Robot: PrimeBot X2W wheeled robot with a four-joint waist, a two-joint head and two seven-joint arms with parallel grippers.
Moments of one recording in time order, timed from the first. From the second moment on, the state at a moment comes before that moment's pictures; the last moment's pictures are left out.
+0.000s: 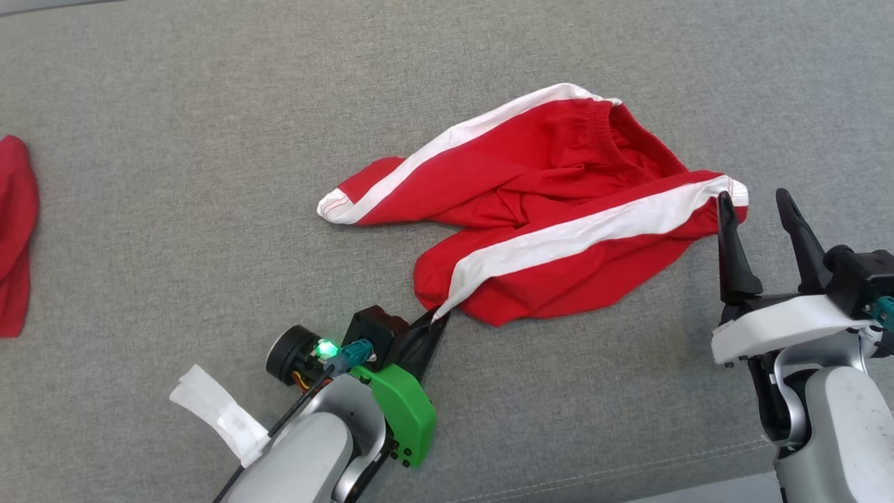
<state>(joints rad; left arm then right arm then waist) -0.42 0.18 -0.75 0.38 -0.44 -0.07 0.00 -0.23 -0.09 -0.07 0.08 0.17 0.13 -0.11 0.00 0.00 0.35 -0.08</state>
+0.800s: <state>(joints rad) -0.40 0.24 -0.75 0.27 -0.43 -0.04 -0.02 -0.34 -0.18 -0.04 0.35 0.27 0.13 -0.13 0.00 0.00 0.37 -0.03</state>
